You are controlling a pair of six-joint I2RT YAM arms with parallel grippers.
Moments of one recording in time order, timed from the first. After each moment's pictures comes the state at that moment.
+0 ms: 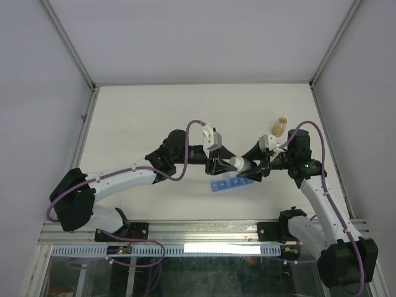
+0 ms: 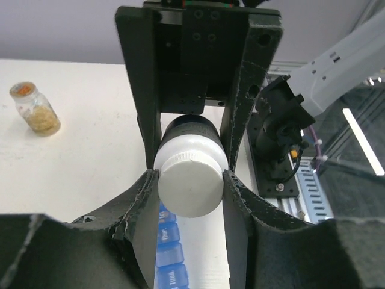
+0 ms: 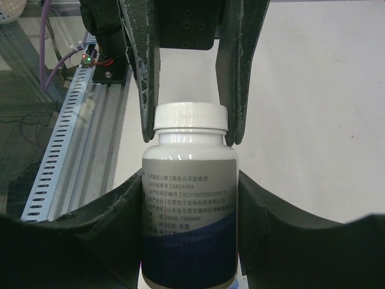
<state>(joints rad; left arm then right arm) -0.94 1.40 0.88 0.50 0.67 -0.01 0.15 0.88 0.66 -0.42 -1.39 -0.66</state>
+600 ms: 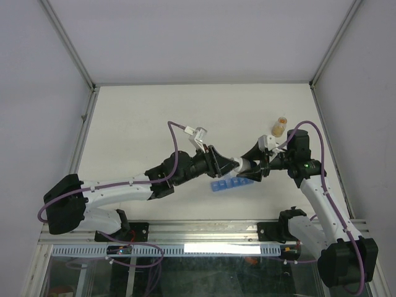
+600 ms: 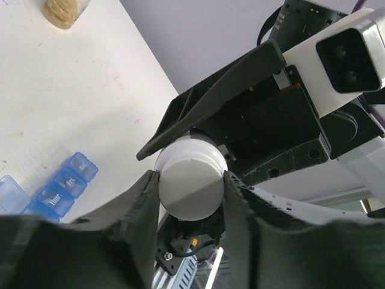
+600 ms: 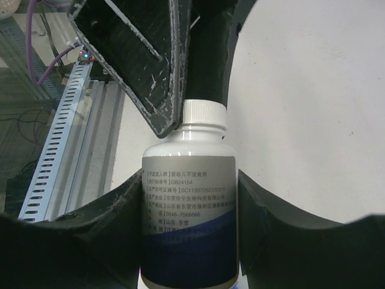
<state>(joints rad) -1.12 1.31 0.74 0.55 -0.04 -0.88 0.15 0.88 0.66 -0.43 -1.37 -0.67</state>
